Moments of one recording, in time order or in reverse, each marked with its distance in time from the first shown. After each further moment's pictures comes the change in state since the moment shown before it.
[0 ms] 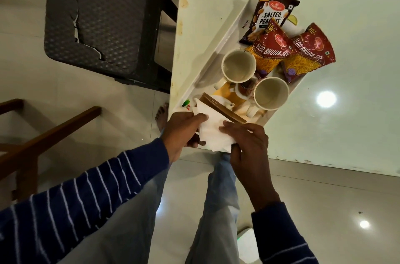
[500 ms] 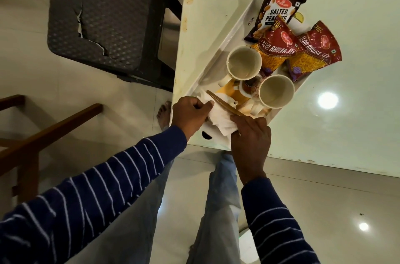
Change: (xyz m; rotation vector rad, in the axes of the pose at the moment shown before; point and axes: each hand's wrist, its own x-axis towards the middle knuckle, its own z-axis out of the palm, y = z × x) left_hand 0.039 0.001 0.010 0.321 0.209 0.311; right_hand 0.016 0.013 0.030 -0.273 0.132 0.107
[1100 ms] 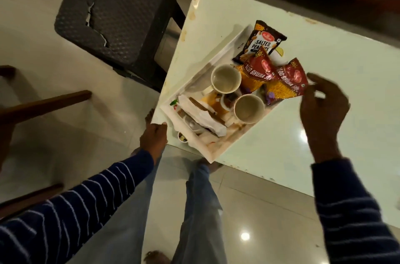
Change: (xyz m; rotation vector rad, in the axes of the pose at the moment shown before) left_hand -0.048 -0.062 0.015 -0.274 0.202 -0.398; right_hand 0.153 0.092 -0.144 0.330 0.196 -0.015
